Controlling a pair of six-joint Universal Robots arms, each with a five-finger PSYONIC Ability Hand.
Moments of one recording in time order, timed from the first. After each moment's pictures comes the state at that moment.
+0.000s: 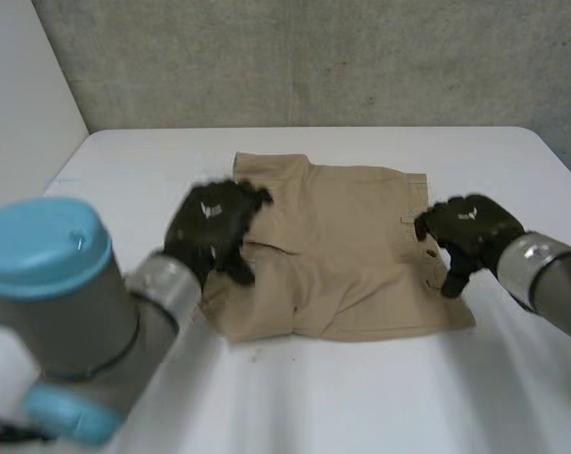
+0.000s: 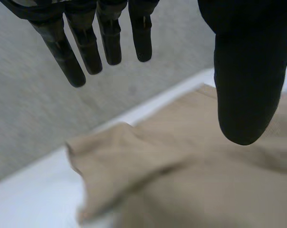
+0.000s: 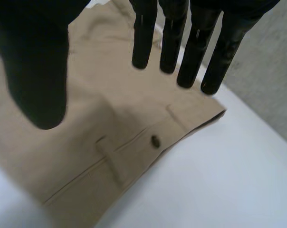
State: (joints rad) left arm 4.09 -1.86 -1.66 3.37 -1.57 3.25; right arm 1.79 -1.28 1.59 0.13 1.28 2.61; left_hand 0.36 0.35 0.35 0.35 0.18; right_hand 0.45 0.51 0.51 0.51 0.32
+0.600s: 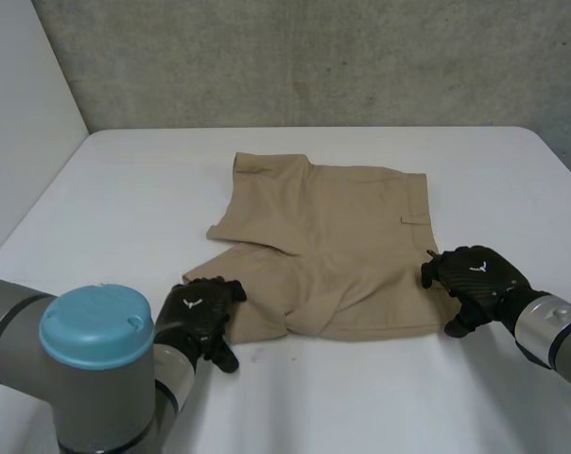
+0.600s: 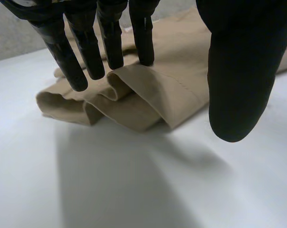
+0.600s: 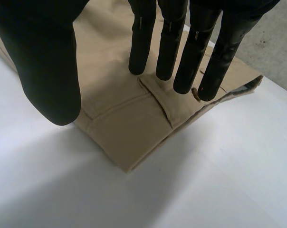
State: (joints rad) left arm 4.05 -1.96 -1.84 3.37 -1.76 3.06; right arm 1.60 -1.24 1.91 -0.17 1.02 2.59; left_hand 0.40 0.41 0.41 0.41 0.24; right_hand 0.52 0.59 0.59 0.59 0.42
